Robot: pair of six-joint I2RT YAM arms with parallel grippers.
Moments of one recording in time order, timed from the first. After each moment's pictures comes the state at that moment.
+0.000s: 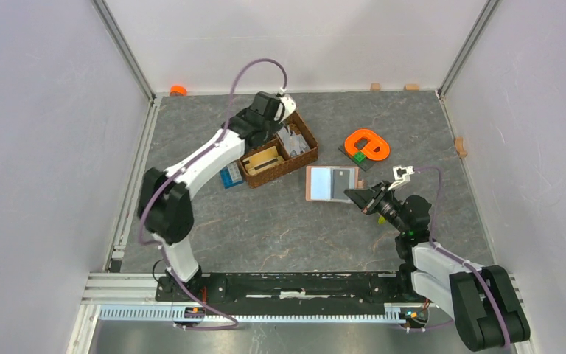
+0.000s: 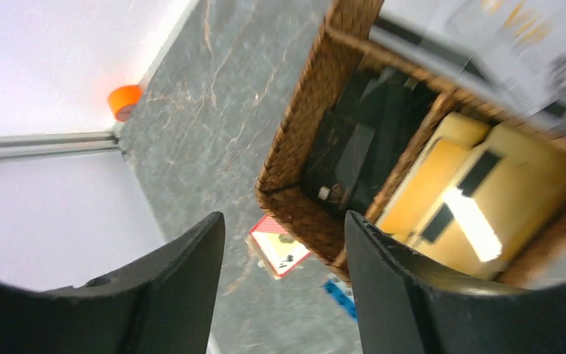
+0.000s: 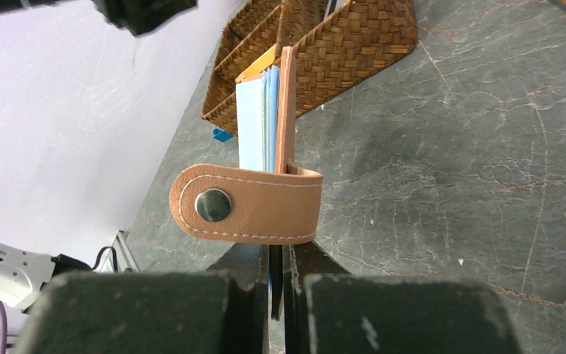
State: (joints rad) left arm -0.56 1.85 1.54 -0.49 -0.50 0.55; right arm 0.18 1.00 0.05 0.87 -0.50 0.77
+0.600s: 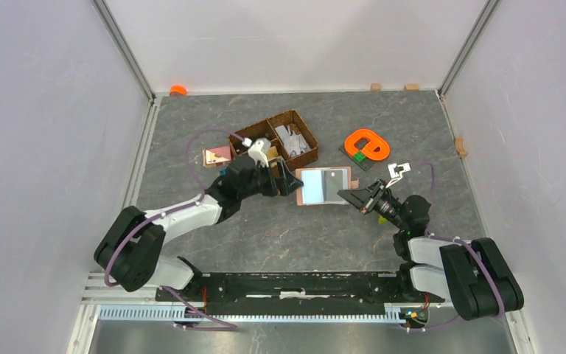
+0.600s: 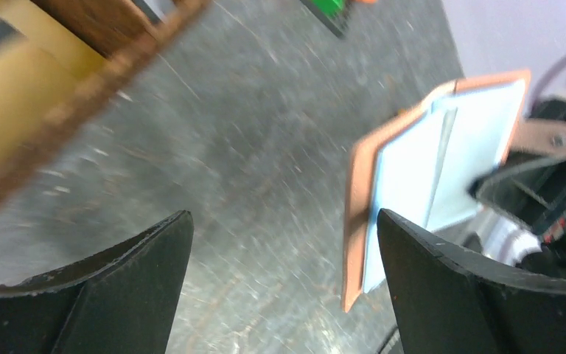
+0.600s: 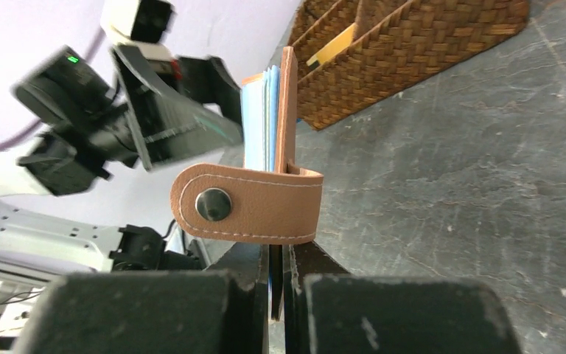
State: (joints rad) left arm -0.62 1.37 0.69 0.26 0.17 -0.61; right arm 0.18 1.18 0.05 1.16 -0.66 0.92
